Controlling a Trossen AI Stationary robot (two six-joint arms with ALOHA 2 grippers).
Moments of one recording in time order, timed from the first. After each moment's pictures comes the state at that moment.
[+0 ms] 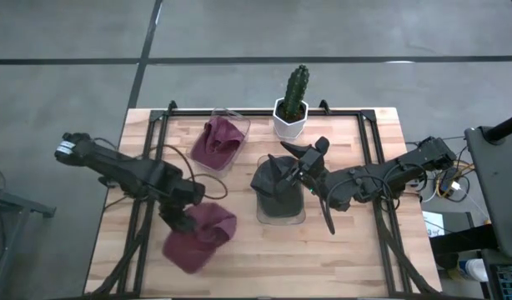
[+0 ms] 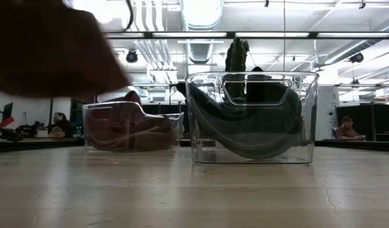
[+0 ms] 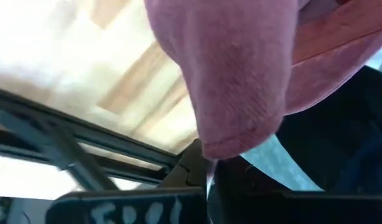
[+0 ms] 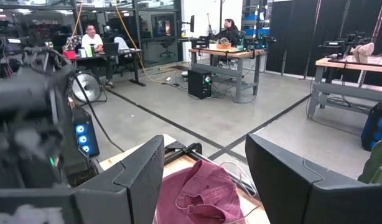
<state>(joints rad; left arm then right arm) -0.30 1.19 1.02 -1.17 0.57 -1.16 0.40 1.51 1.47 -0.05 1.12 0.16</state>
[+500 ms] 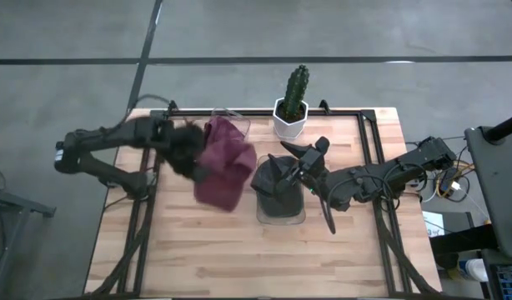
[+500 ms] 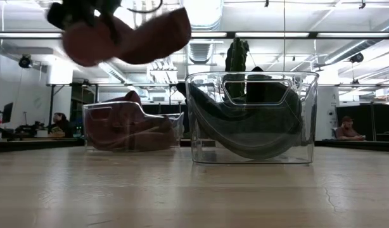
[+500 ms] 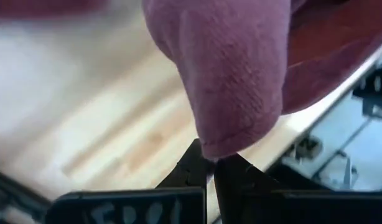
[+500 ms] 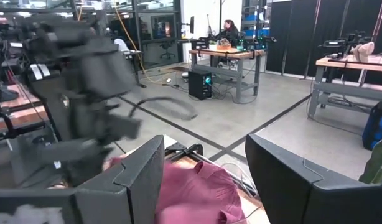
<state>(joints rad) 0.11 1.20 1.37 -1.33 0.24 -0.90 0.40 1.51 1.47 -0.04 1.12 0.16</state>
